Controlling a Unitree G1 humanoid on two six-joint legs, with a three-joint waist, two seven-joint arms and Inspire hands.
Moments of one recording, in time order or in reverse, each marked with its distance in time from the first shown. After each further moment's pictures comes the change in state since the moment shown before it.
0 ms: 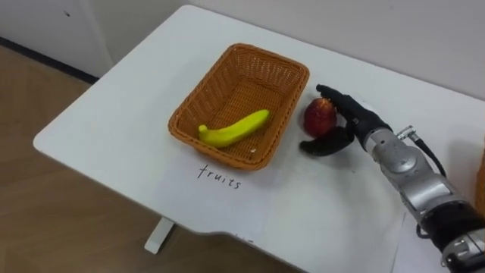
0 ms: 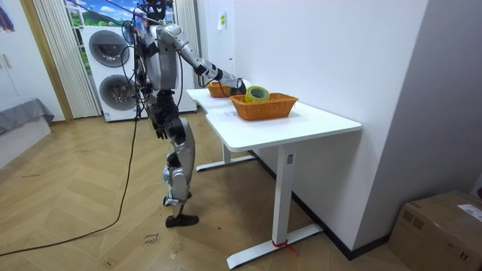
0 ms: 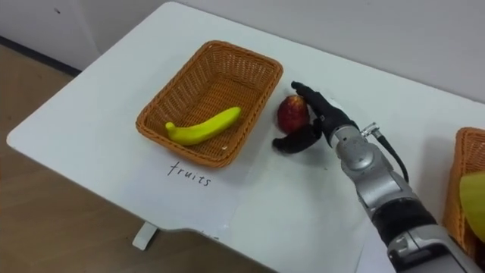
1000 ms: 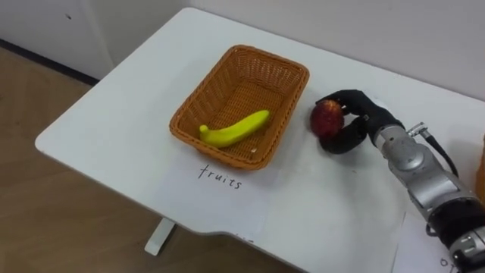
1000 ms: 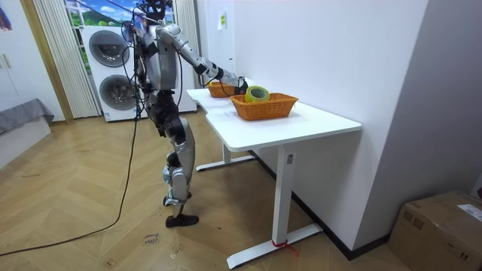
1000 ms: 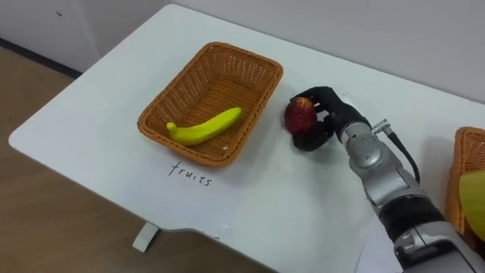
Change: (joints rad) left arm -0.024 0.017 -0.009 0.001 -0.001 -0.001 0.011; right arm -0.006 -0.027 0.000 0.011 -0.020 0.009 -0.013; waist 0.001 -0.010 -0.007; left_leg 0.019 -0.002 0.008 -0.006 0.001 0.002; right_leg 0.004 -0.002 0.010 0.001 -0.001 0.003
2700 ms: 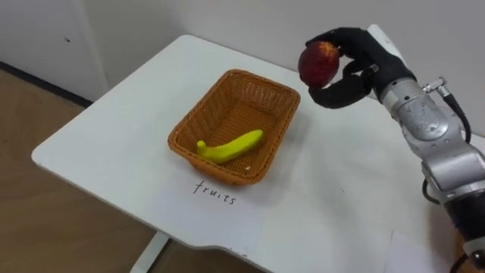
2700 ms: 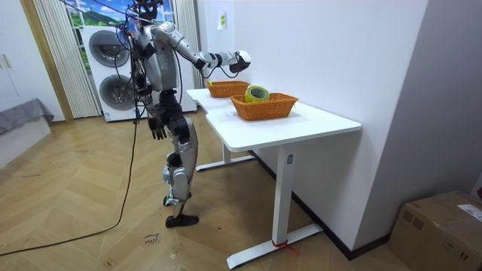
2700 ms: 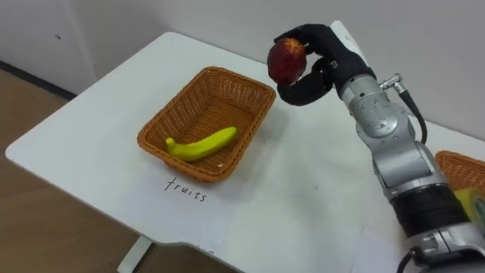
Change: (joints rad) left arm 0.128 0.007 0.227 -0.012 0.109 0.014 -0.060; right arm 0.029 -0.053 -0.075 -0.425 0.027 0.059 0.073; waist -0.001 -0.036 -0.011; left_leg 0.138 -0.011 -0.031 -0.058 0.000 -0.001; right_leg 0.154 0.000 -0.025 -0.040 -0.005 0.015
